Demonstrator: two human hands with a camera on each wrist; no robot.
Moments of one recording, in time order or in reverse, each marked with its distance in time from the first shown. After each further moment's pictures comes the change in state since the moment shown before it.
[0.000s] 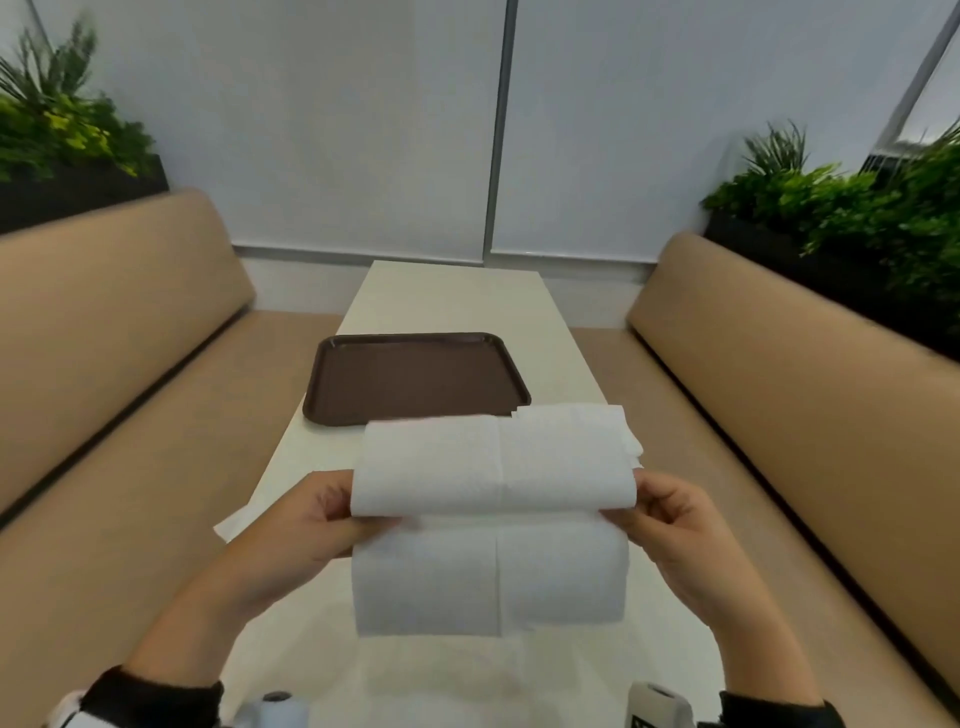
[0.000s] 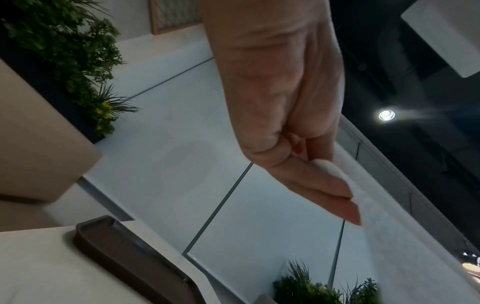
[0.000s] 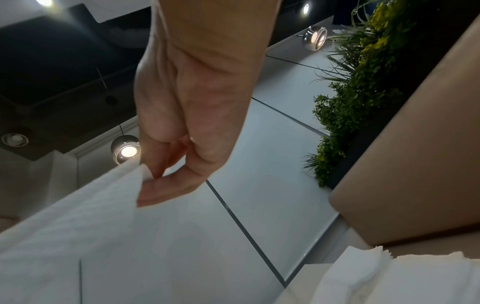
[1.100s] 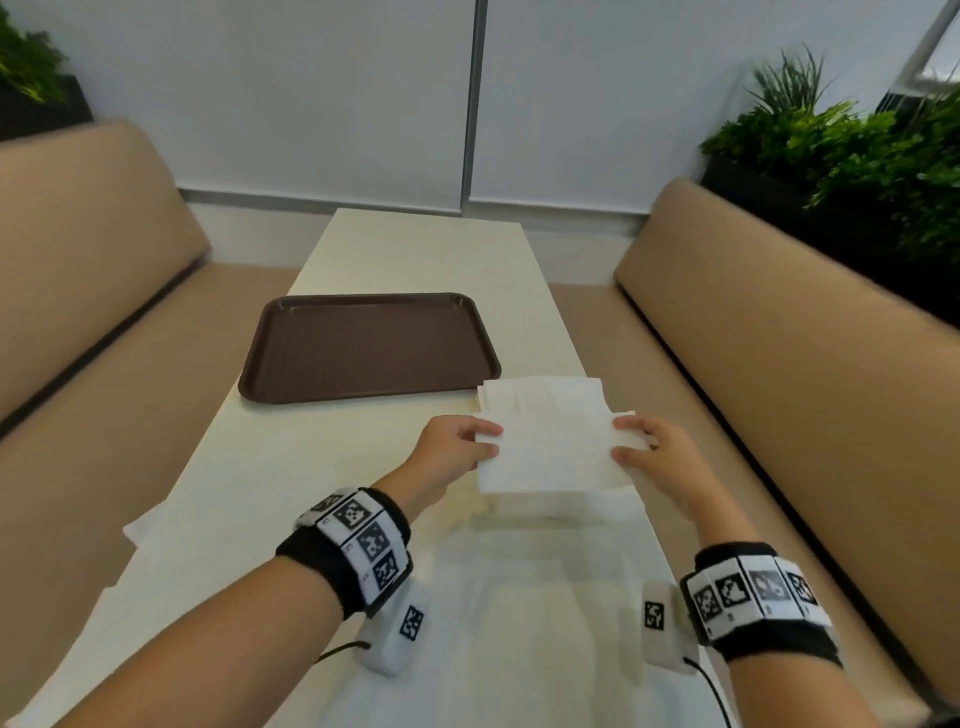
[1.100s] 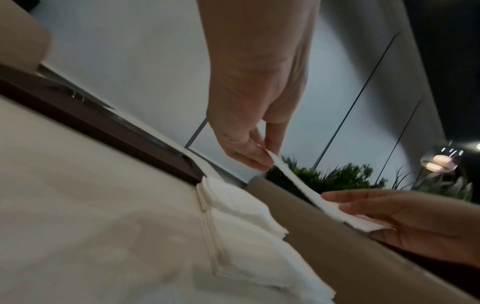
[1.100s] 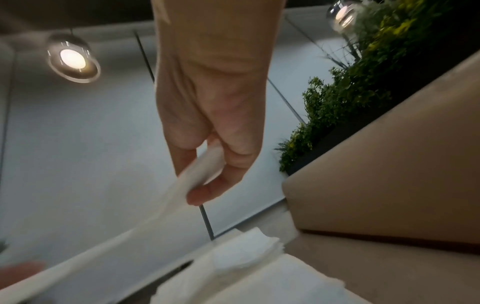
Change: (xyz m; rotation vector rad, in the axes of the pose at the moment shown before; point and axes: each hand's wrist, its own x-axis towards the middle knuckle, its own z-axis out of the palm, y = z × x) left_hand 0.203 -0.095 0.086 0.099 0.184 -0.287; right_hand 0.110 0.070 -0.112 -0.505 0.249 0.351
